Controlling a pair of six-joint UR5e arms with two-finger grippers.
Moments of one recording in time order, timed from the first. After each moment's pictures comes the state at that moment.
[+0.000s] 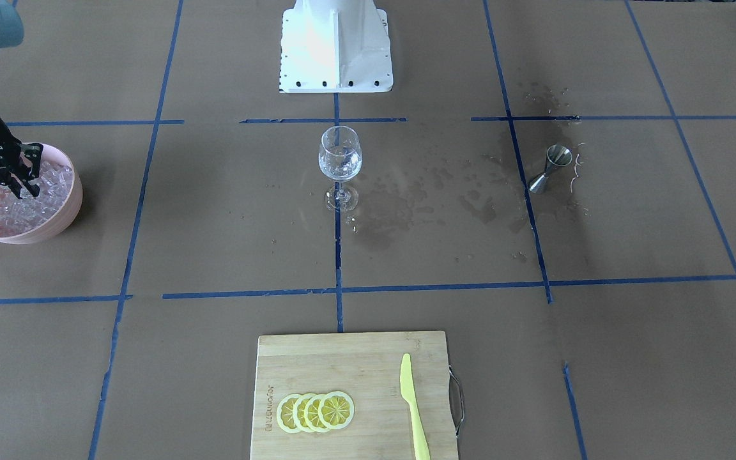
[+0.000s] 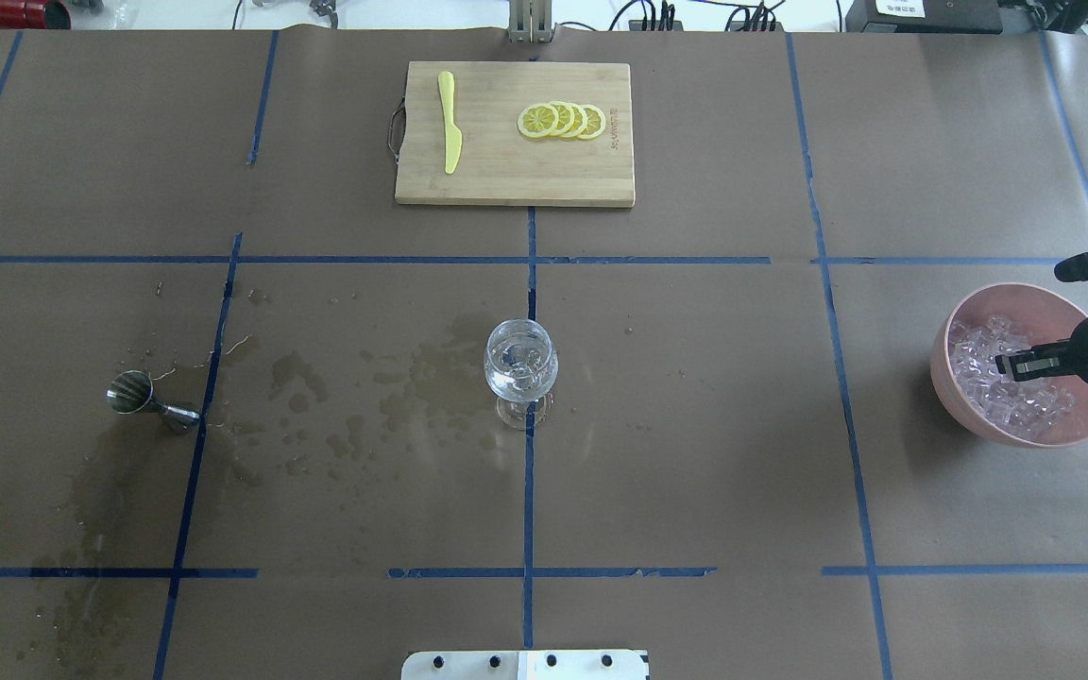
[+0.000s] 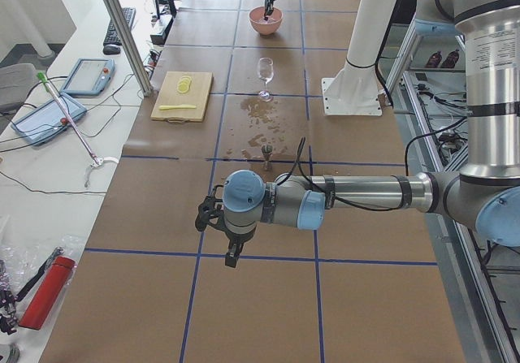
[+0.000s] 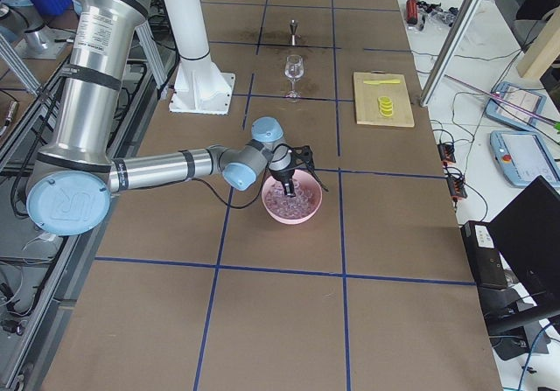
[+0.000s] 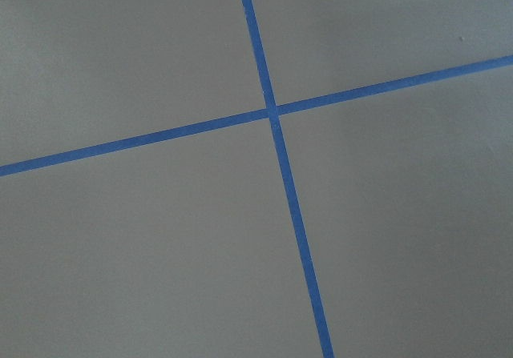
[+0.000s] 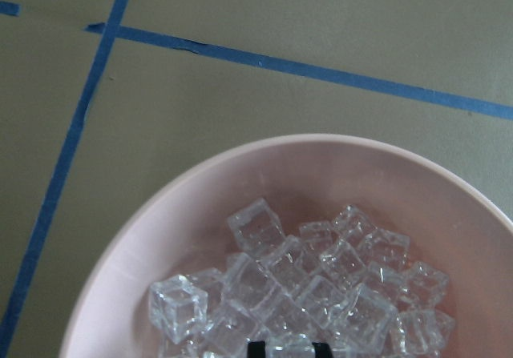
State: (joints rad) left arm -1.60 -1.42 -1.70 -1.74 -2.39 0.14; right arm 0.86 -1.83 1.92 -0.89 1.93 0.76
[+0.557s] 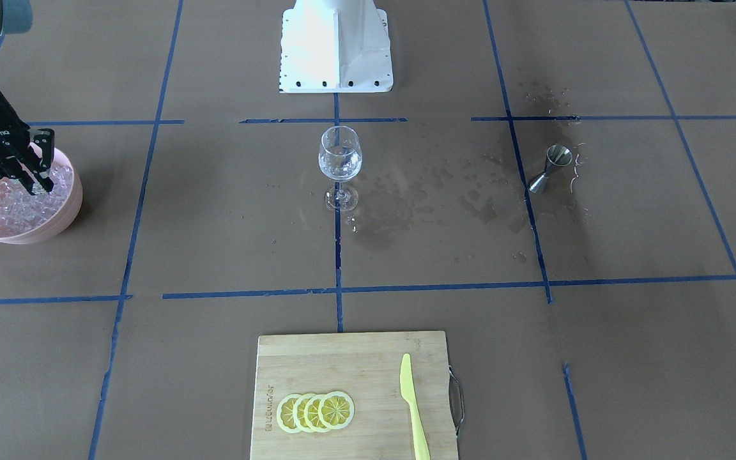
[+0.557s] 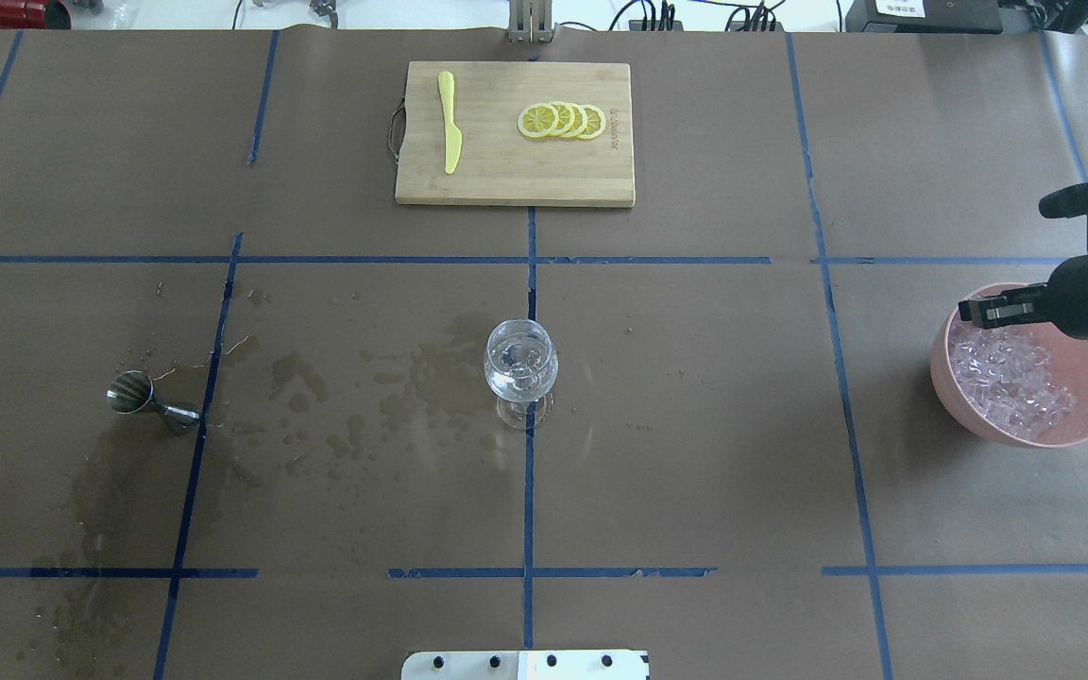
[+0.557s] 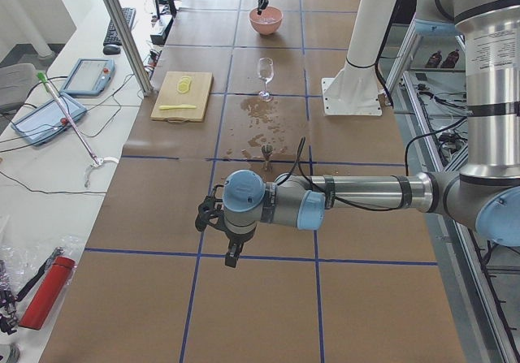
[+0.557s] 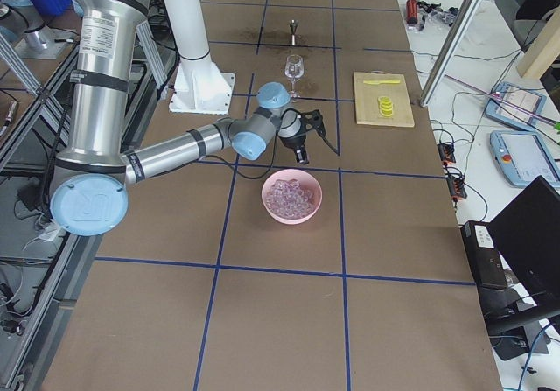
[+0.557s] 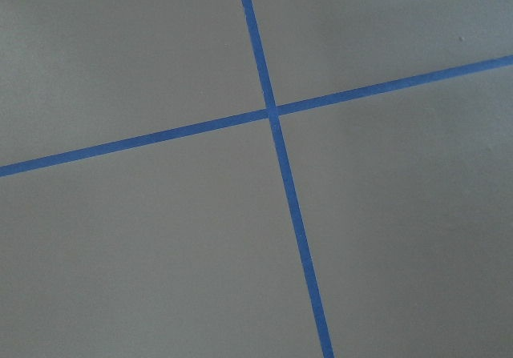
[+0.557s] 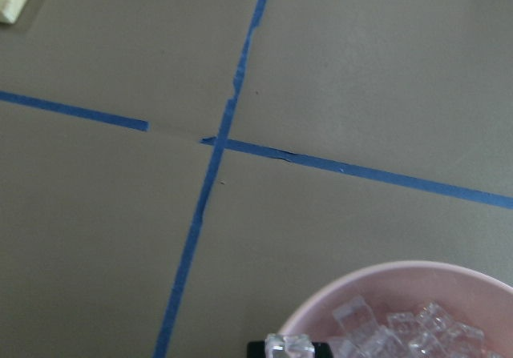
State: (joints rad) left arm -1.60 -1.42 -1.70 -1.74 -2.39 0.14; right arm 0.89 -1.69 2.06 -1.08 1.94 0.80
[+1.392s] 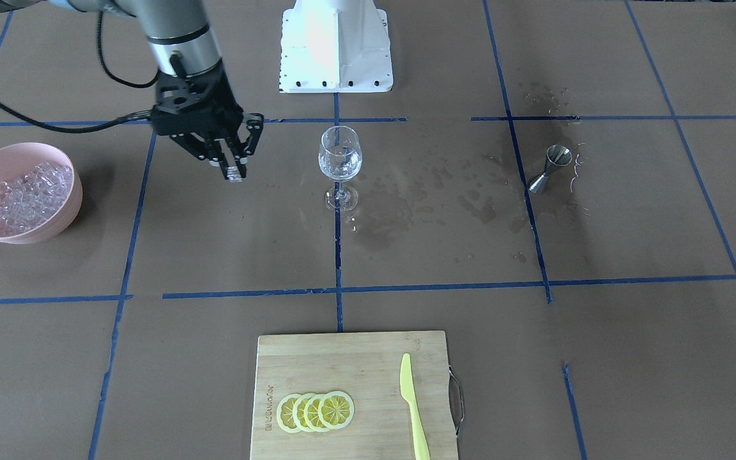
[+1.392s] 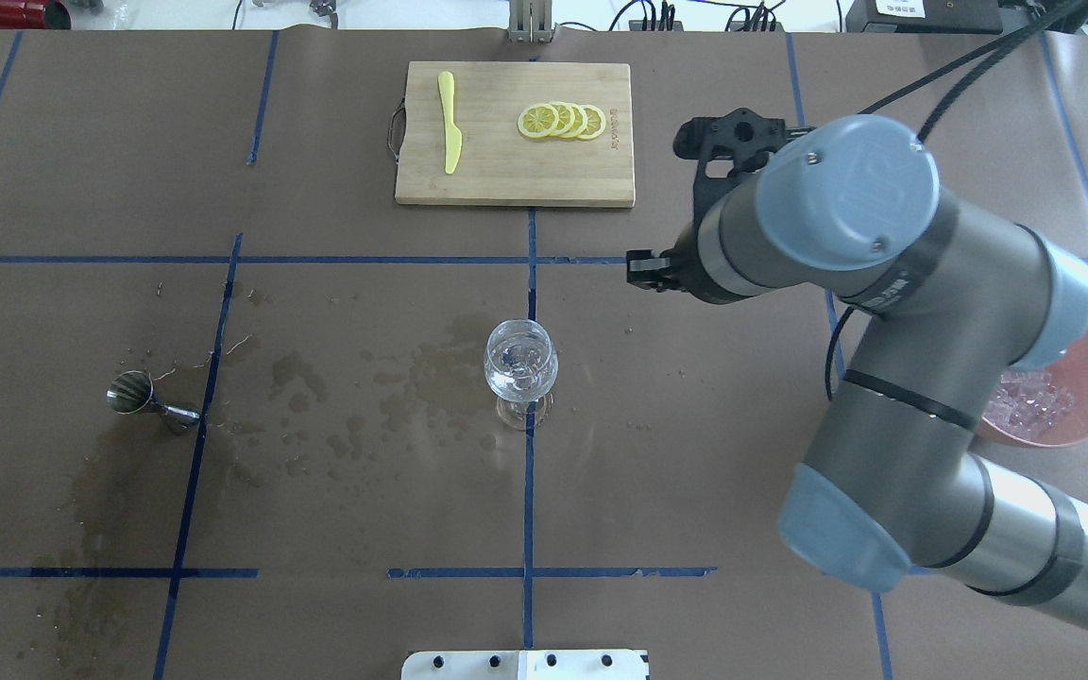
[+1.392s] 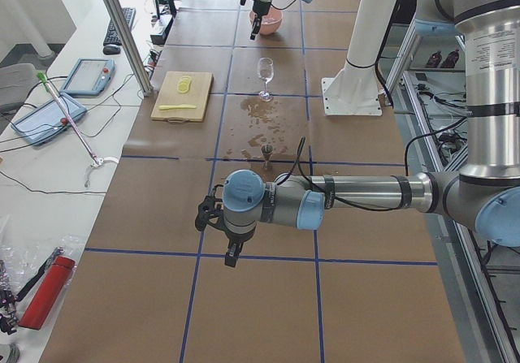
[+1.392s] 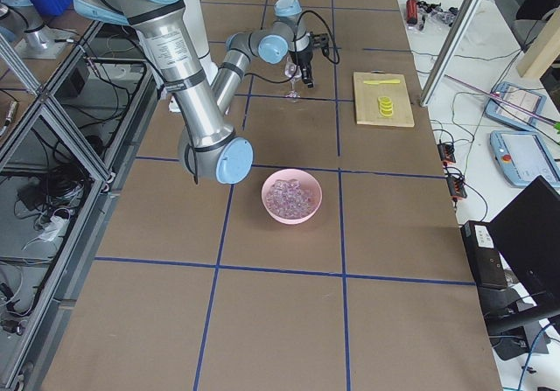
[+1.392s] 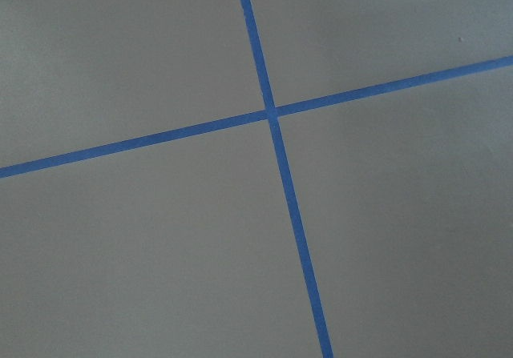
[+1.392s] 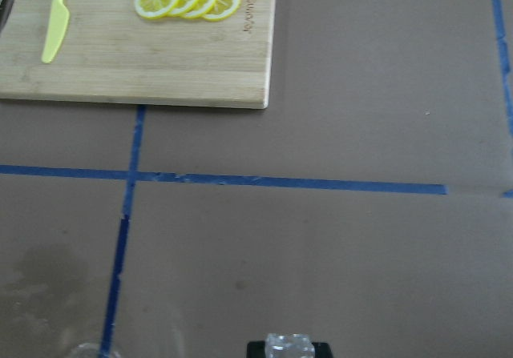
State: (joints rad) left arm -1.60 -1.42 -1.70 -1.74 -2.39 0.14; right arm 0.58 -0.98 2.02 -1.70 1.71 1.18
